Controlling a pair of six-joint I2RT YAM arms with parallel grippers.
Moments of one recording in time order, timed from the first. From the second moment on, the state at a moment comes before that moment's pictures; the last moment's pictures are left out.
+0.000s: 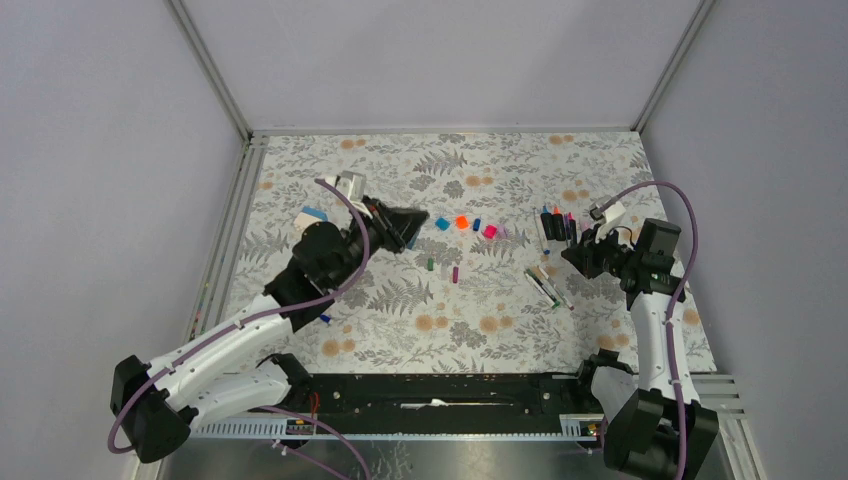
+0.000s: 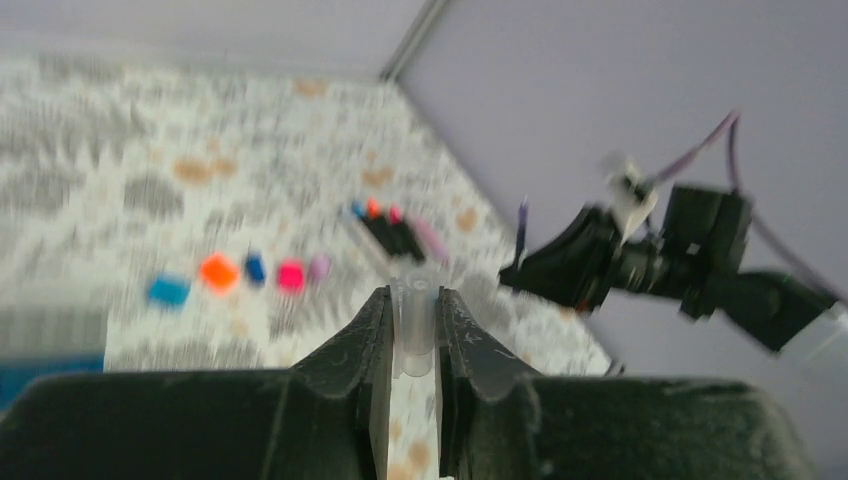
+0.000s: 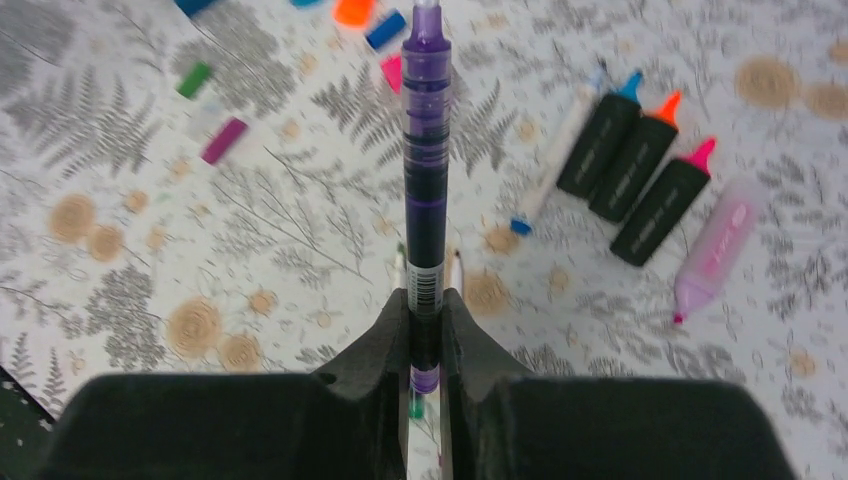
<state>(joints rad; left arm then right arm) -0.79 0.97 0.81 0.29 -0.07 -0.57 -0.29 0.92 0.63 -0.38 -0.87 -0.41</state>
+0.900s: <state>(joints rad) -0.79 0.85 0.34 0.38 0.13 -0.77 -0.31 1.30 0.69 -0.65 -0.42 -0.64</state>
